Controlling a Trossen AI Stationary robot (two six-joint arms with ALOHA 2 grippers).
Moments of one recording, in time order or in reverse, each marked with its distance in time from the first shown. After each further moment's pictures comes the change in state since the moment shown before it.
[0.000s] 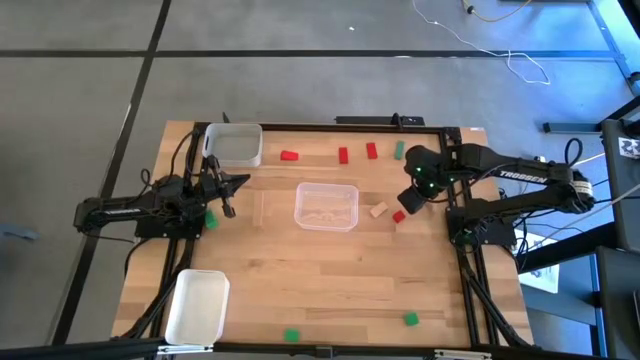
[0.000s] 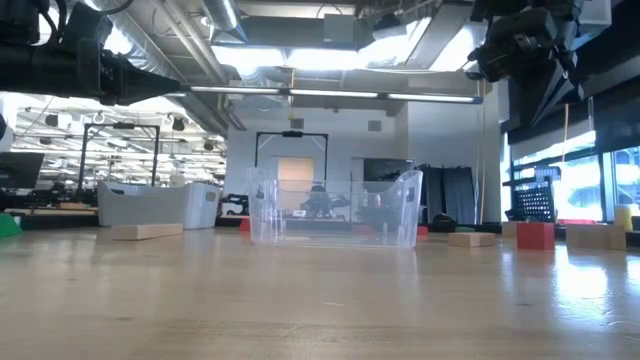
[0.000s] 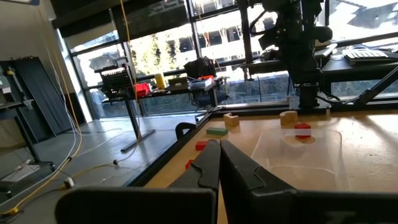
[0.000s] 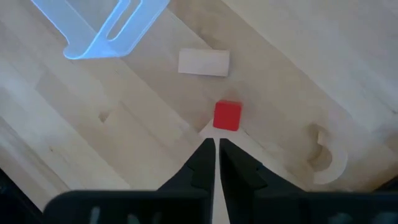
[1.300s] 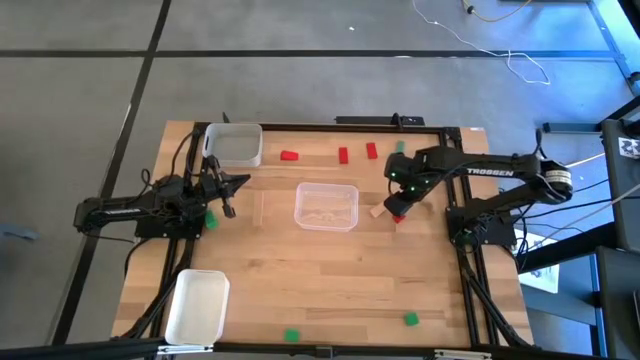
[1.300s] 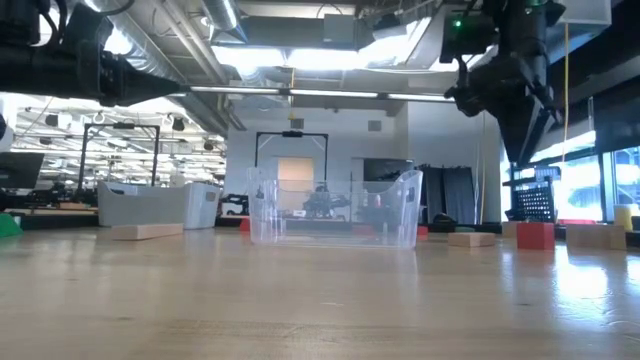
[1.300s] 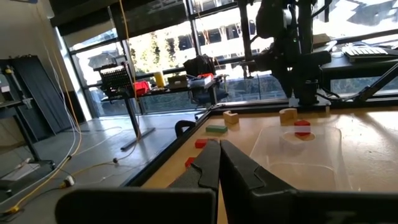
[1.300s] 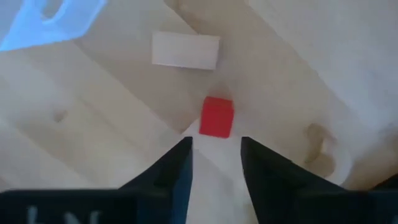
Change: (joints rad) left arm 0.000 0.000 0.000 -0.012 0.001 0.000; right arm -0.006 0.241 -0.001 0.039 0.024 -0.072
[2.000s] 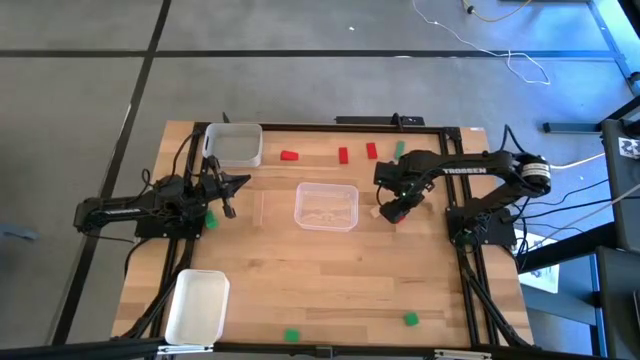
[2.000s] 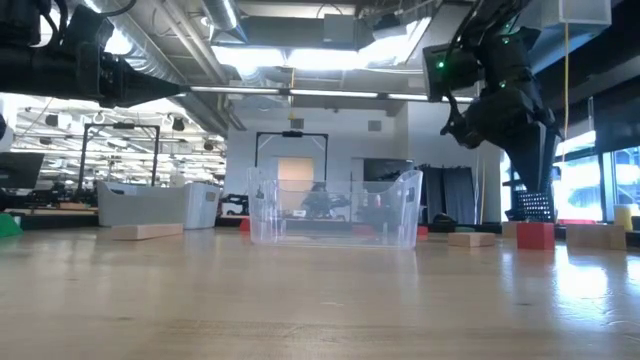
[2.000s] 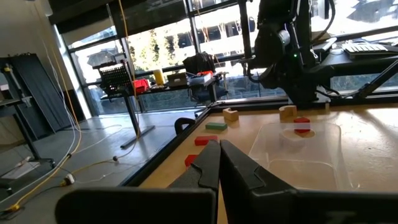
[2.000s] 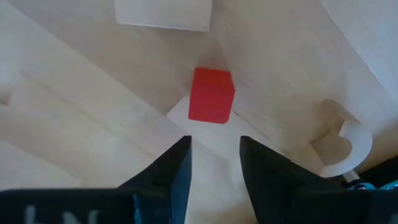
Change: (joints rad) left arm 0.000 0.000 0.000 -0.009 0.000 -0.001; right arm -0.002 0.182 0.000 -0.035 -0.076 0.017
